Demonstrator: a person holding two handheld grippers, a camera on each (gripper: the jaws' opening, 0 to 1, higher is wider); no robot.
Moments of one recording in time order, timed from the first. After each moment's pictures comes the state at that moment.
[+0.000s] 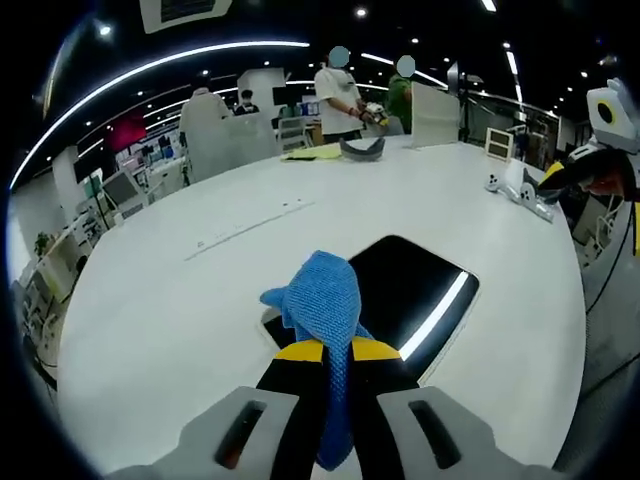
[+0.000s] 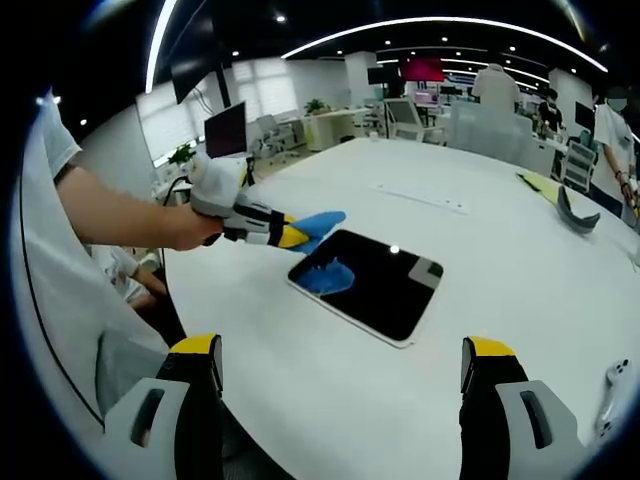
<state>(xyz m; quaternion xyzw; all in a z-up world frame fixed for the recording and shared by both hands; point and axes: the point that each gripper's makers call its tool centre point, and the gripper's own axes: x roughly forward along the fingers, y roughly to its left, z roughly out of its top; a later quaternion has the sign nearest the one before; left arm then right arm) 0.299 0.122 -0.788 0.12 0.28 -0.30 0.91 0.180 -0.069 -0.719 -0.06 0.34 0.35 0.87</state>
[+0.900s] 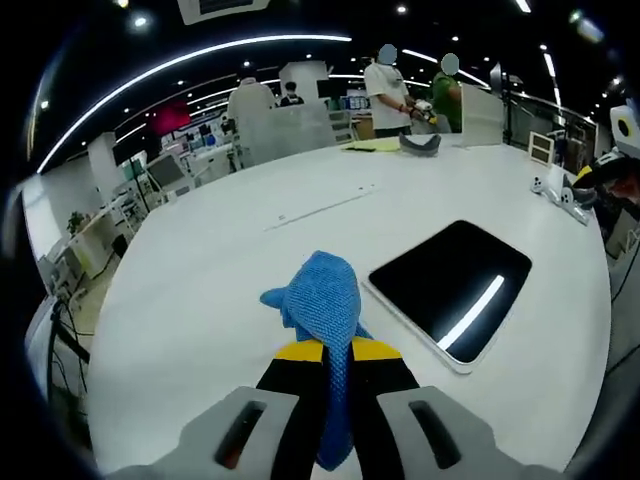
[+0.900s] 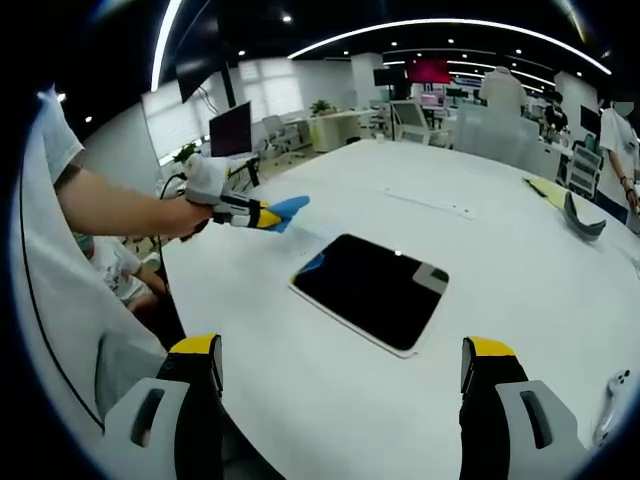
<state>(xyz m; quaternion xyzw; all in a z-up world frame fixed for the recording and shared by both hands) 0.307 0.235 -0.777 0.12 0.29 -0.20 0.93 0.188 -0.061 -0.718 -0.07 0.33 0.37 0.87</state>
